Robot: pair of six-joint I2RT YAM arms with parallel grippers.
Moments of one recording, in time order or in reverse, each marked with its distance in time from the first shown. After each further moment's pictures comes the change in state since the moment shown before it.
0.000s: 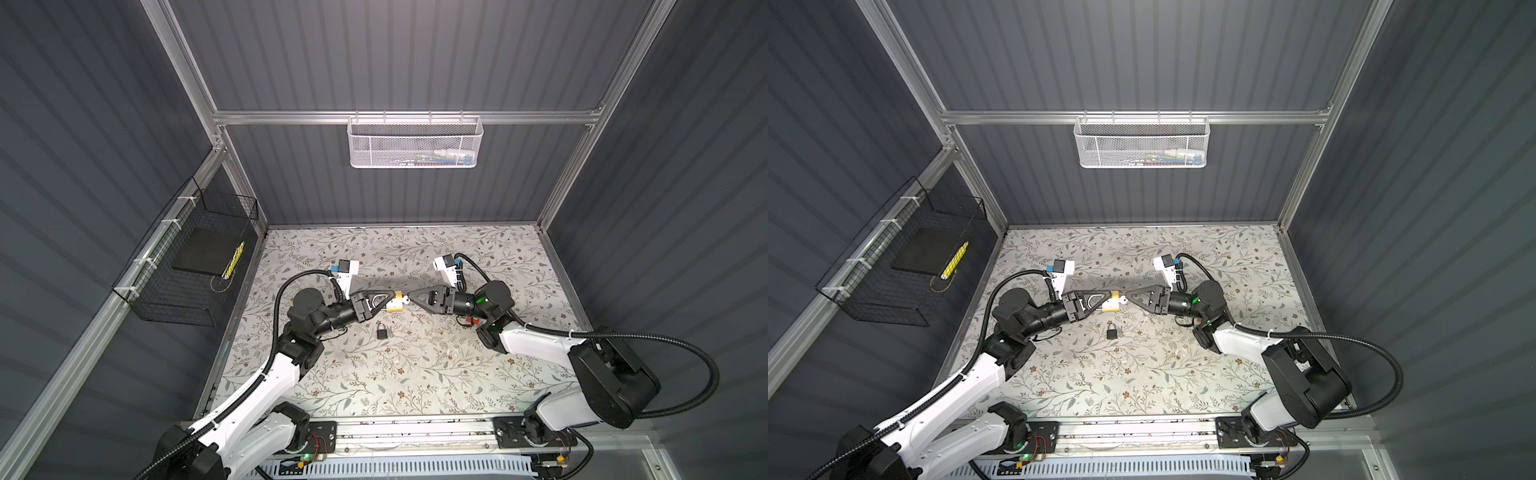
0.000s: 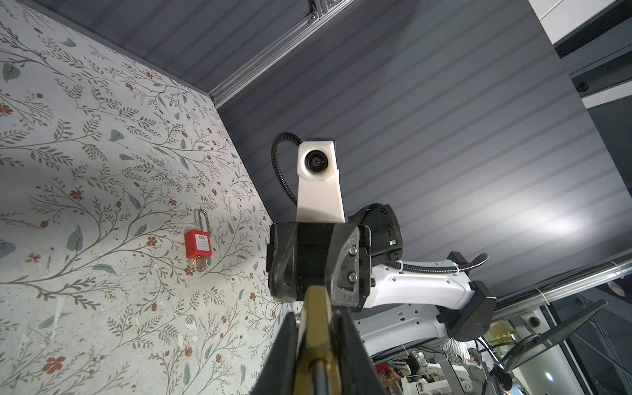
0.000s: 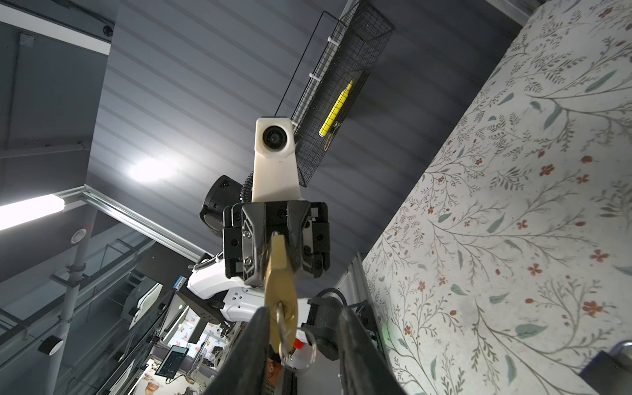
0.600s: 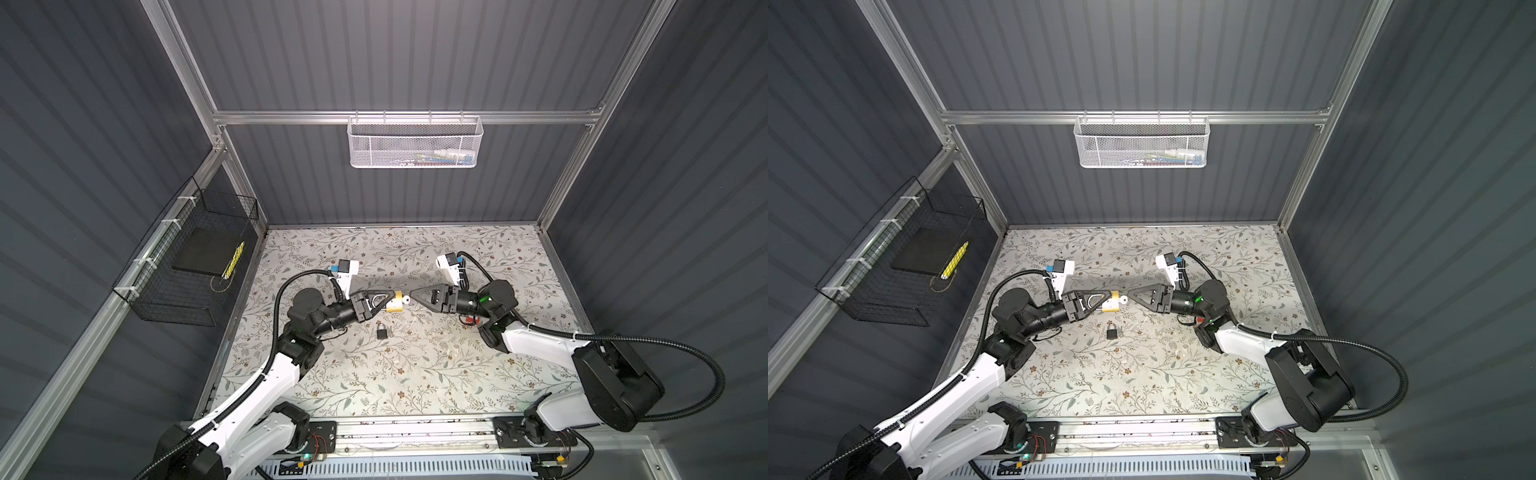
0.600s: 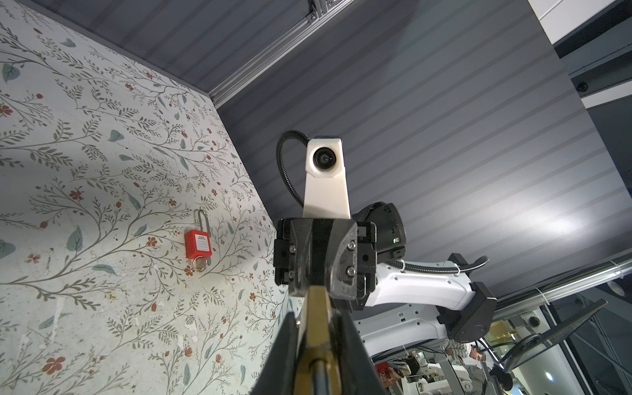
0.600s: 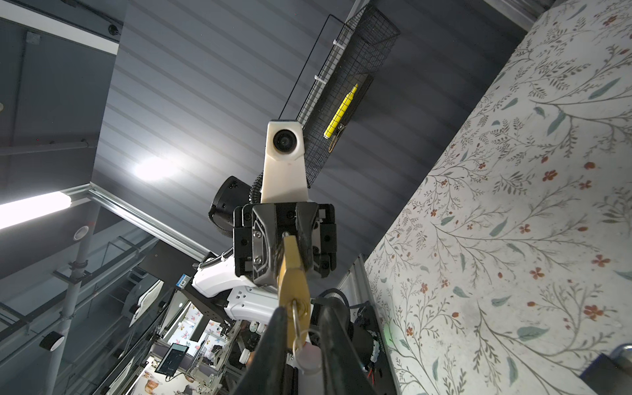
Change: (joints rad) left arm 0.000 0.000 0.000 0.003 0.000 0.000; right arm -0.006 -0.017 0.003 0.002 -0.021 0.010
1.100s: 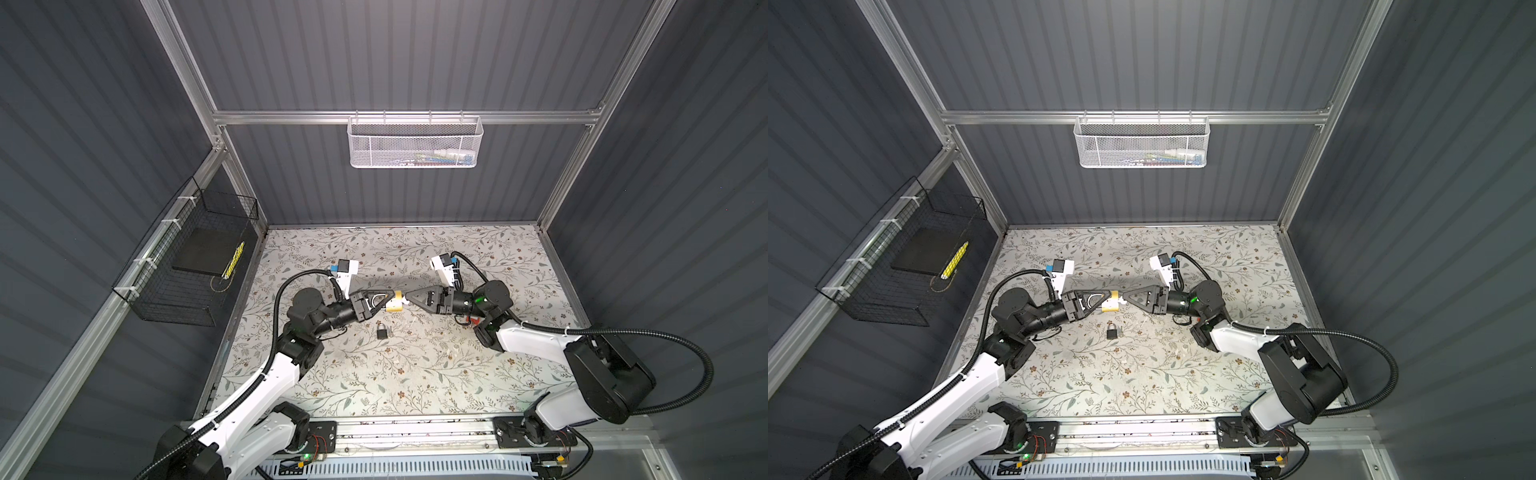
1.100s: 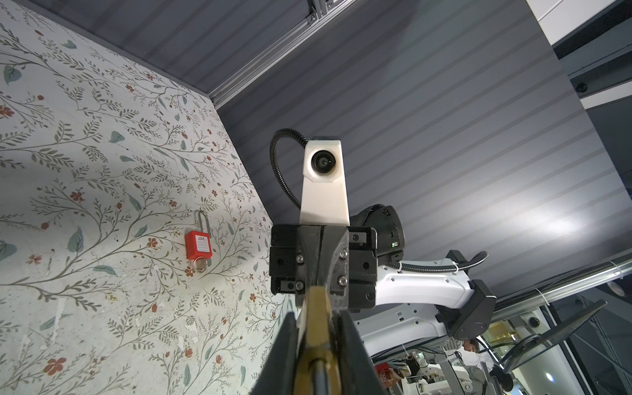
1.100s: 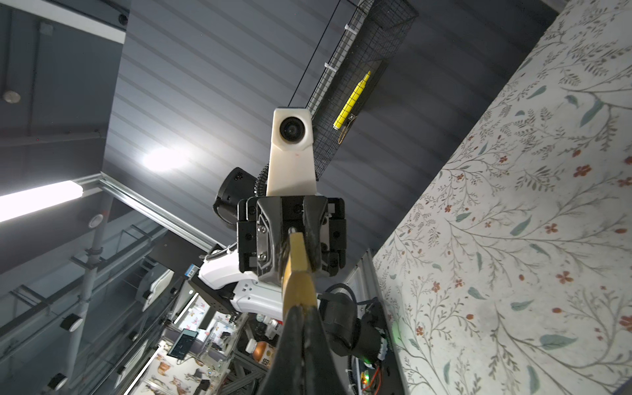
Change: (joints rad) left arm 0.000 0.001 0.000 0.001 0.003 -0.001; right arm 0.031 0.047 0.019 0.060 -0.010 0.024
